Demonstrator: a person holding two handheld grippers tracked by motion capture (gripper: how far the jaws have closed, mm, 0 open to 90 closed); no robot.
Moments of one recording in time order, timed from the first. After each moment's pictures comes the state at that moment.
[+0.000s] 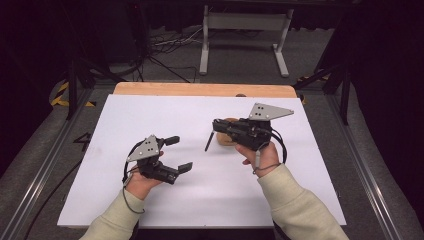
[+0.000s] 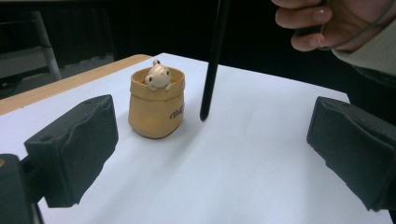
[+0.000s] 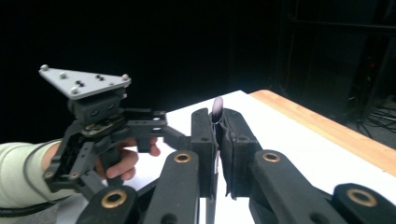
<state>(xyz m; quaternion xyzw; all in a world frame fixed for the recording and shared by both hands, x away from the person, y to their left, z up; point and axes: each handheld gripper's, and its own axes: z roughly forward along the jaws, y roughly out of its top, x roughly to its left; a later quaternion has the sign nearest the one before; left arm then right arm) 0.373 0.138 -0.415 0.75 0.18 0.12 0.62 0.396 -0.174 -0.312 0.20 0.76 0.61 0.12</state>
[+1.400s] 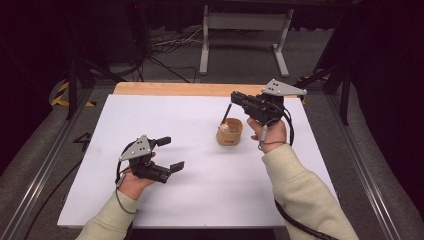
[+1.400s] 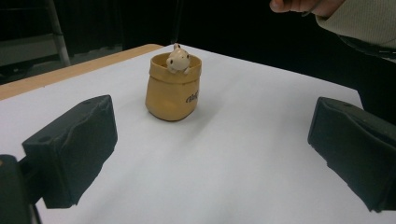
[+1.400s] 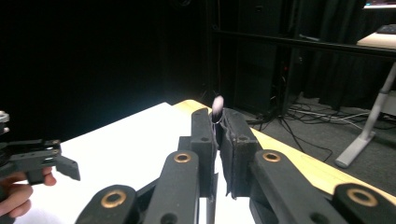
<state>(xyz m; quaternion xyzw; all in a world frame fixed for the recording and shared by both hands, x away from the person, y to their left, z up) 0.376 0.157 -0.422 0.75 0.20 0.11 0.62 0.443 -0.203 -0.293 0.29 0.73 0.59 0.22</state>
